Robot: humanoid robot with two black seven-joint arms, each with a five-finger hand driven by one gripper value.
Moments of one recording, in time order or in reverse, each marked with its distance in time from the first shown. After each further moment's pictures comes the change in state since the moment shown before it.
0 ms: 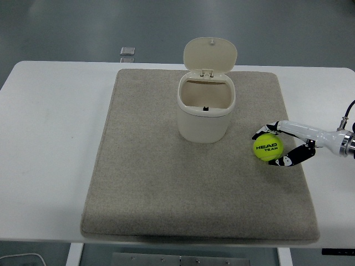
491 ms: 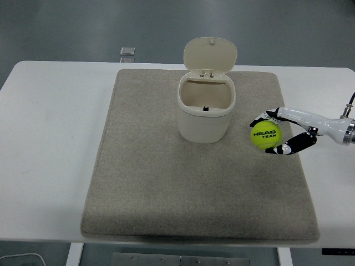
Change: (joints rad) left arm 0.000 0.000 0.000 0.000 0.000 -0.001 0.000; right arm 0.069 -0.013 0.021 0.005 0.058 0.016 0.071
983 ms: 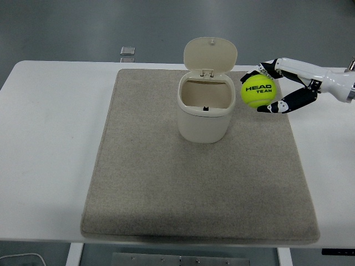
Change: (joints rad) left arm 0.000 0.000 0.000 0.000 0.000 0.001 0.000; right arm 0.208 0.023 -0.011 -0.001 0.191 0.123 0.003
